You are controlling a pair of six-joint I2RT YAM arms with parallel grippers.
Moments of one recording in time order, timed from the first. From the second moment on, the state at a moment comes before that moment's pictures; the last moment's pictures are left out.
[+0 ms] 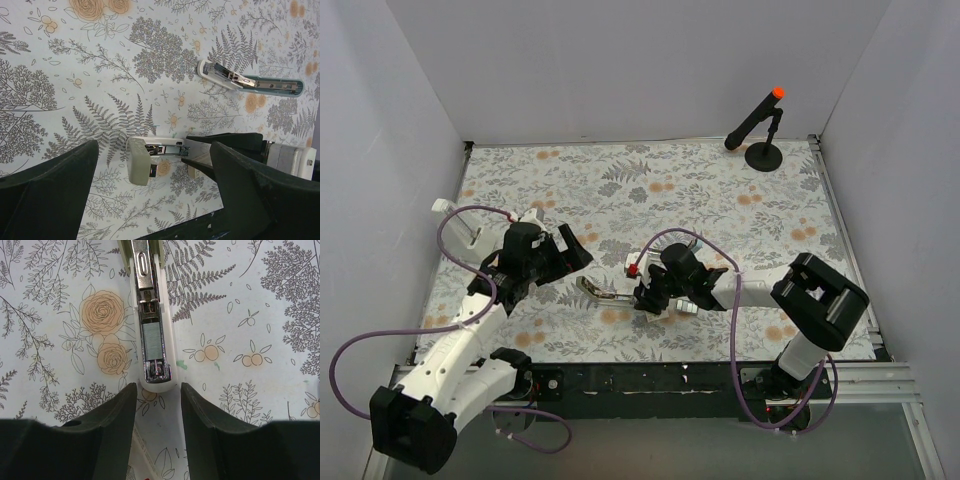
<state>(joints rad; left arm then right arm) -0.34 0.89 0.70 -0.48 0.09 -0.70 0.92 1.63 0.67 0.31 -0.44 -0.24</state>
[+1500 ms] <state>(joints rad) -0.34 1.04 0.75 -0.56 0.11 -0.67 0.94 1.71 0.76 0.34 -0.43 -0.24</state>
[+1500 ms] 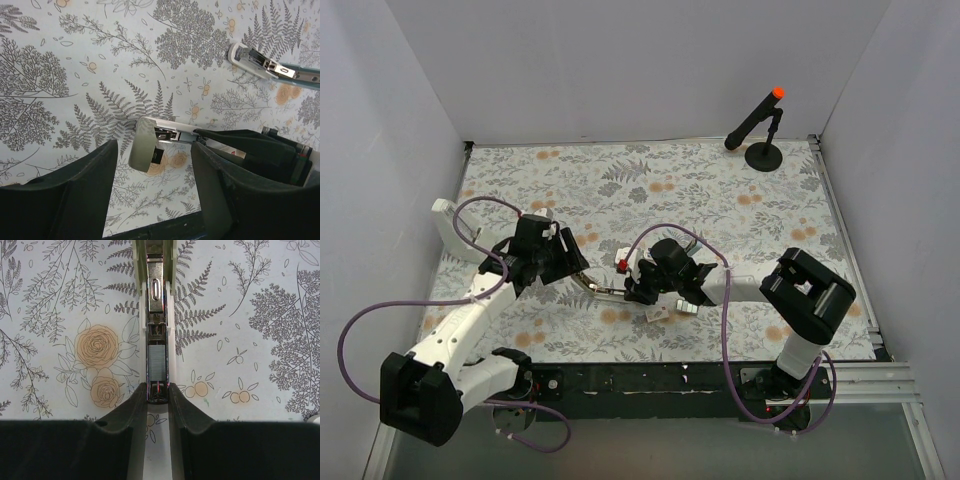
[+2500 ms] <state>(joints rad) -0.60 1.15 0.87 -0.62 -0.04 -0.68 0.94 1.72 0.77 0.34 -0.43 -0.24</state>
